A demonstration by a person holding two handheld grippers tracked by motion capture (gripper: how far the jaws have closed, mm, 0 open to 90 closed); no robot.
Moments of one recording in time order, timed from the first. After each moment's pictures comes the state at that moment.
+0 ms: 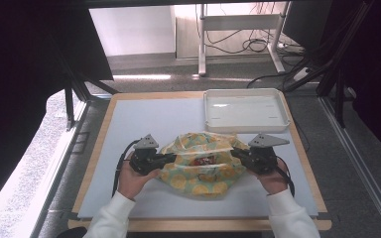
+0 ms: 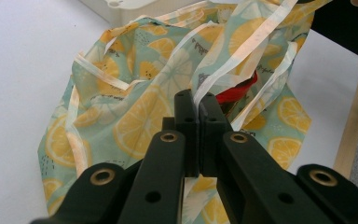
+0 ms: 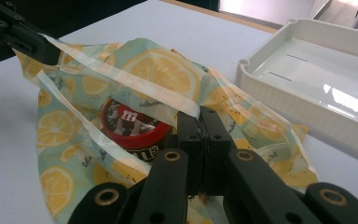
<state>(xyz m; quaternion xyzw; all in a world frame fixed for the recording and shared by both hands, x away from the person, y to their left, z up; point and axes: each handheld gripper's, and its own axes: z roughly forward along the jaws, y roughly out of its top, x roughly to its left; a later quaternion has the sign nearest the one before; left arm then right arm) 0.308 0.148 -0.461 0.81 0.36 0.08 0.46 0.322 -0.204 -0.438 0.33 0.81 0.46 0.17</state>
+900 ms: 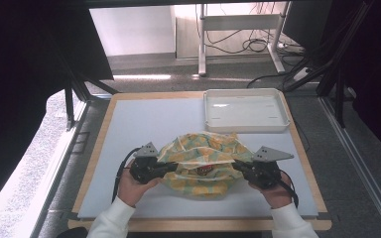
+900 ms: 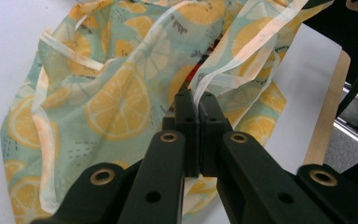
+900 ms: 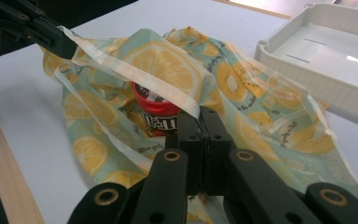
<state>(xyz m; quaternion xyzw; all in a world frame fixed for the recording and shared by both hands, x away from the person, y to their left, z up) 0.289 0.145 -0.470 0.81 0.35 0.05 0.46 0.289 -0.210 -0.447 0.32 0.81 0.46 0.16</state>
